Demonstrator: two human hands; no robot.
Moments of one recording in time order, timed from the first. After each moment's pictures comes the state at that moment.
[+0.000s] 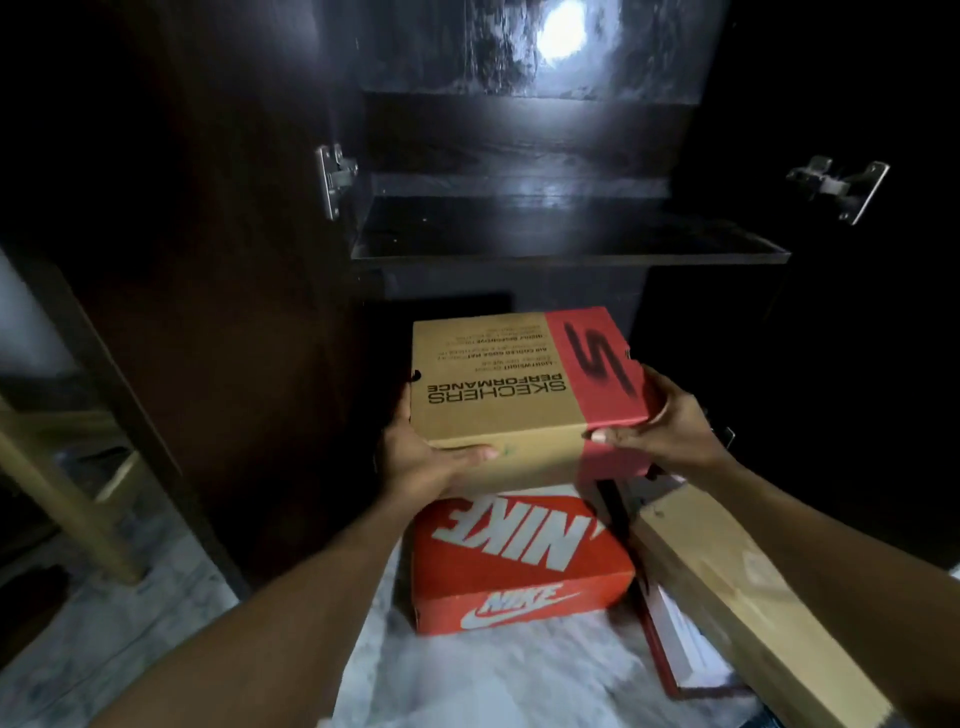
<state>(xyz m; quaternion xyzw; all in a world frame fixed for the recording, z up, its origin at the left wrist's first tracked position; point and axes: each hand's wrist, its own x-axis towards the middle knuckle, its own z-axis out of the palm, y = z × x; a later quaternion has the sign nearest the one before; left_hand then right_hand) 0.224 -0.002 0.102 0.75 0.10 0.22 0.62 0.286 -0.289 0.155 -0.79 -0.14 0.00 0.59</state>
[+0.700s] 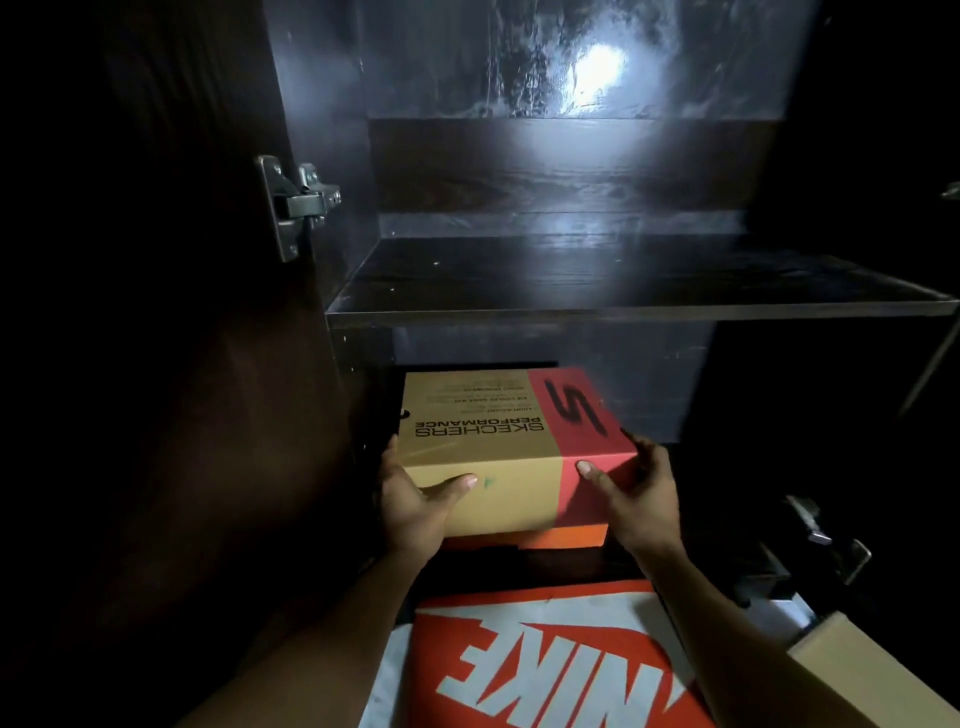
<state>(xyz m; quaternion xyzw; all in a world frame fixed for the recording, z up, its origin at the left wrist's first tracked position) 0.368 0.041 0.037 0.73 0.19 0.34 0.56 0.427 -0.196 0.042 -0.75 -0.03 -0.10 0.65</state>
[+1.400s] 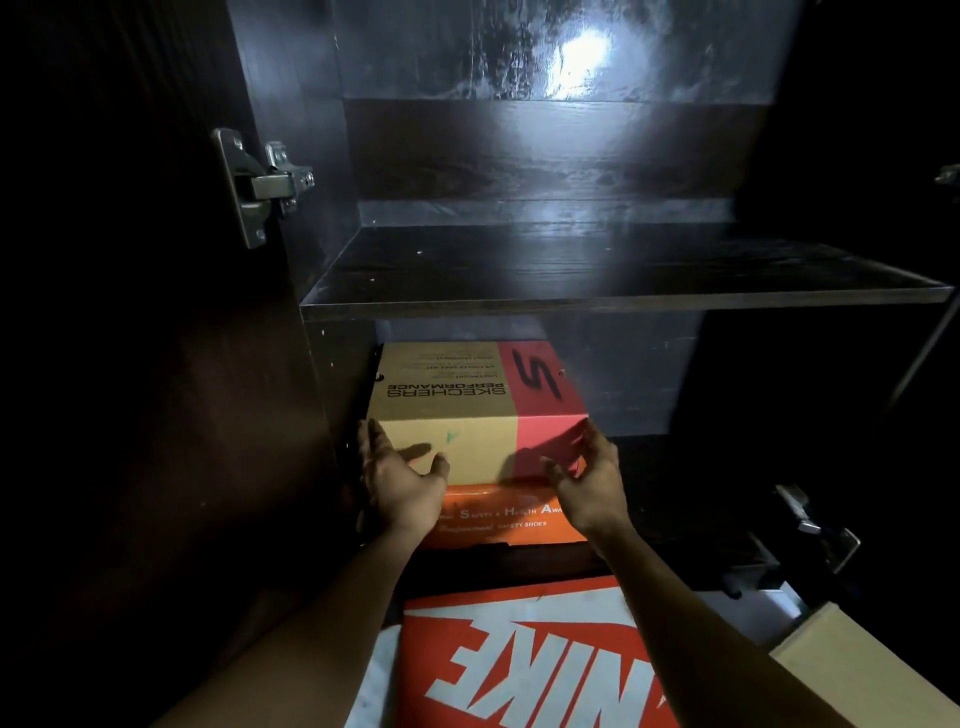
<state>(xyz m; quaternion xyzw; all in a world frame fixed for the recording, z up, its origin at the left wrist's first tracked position) 0.396 0.044 0.044 0.80 0.26 0.33 0.43 0.453 -0.157 0.032 -0.83 -0.04 -0.06 0.55</state>
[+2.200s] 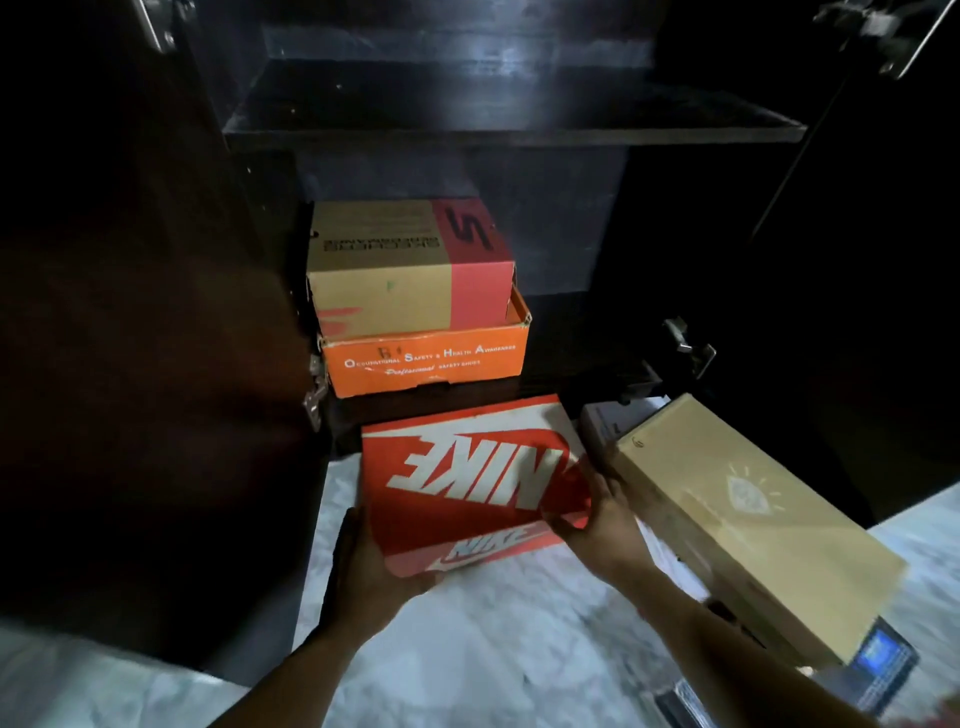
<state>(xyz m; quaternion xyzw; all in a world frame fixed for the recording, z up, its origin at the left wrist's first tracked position) 0.155 0.006 -0.100 0.88 0.13 0.04 0.46 0.227 -0.283 -0.060 -0.94 0.05 0.08 0.34</state>
